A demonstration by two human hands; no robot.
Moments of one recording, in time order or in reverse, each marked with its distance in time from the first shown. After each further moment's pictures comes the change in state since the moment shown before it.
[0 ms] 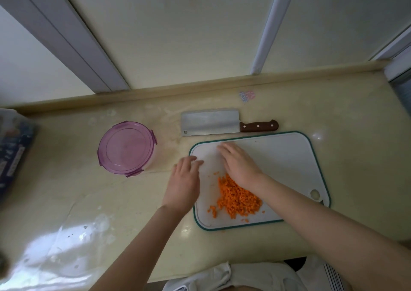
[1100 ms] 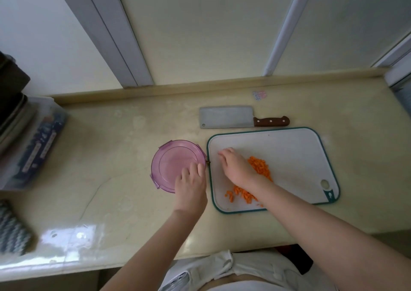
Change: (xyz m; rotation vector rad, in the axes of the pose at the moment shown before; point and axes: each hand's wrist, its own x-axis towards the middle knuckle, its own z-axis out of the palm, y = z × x) left_hand -0.058 -0.002 -0.026 0.286 -0.046 -0.097; right_hand -0.013 -0.074 0.016 0.238 -0.018 0.183
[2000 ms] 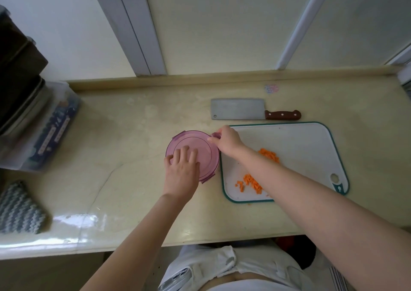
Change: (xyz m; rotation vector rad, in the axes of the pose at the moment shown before) left_hand -0.008 -0.057 0.010 0.017 0.159 -0.035; right_hand 0.038 -0.060 -0.001 0.266 0.007 0.206
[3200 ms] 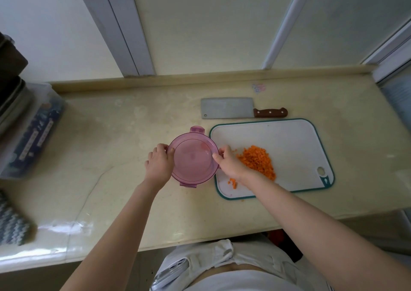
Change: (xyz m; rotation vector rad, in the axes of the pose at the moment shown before) left_hand 0.029 -0.031 0.000 -0.620 -0.358 -0.543; right_hand -0.052 0.037 0.009 0.230 -0.174 0.177
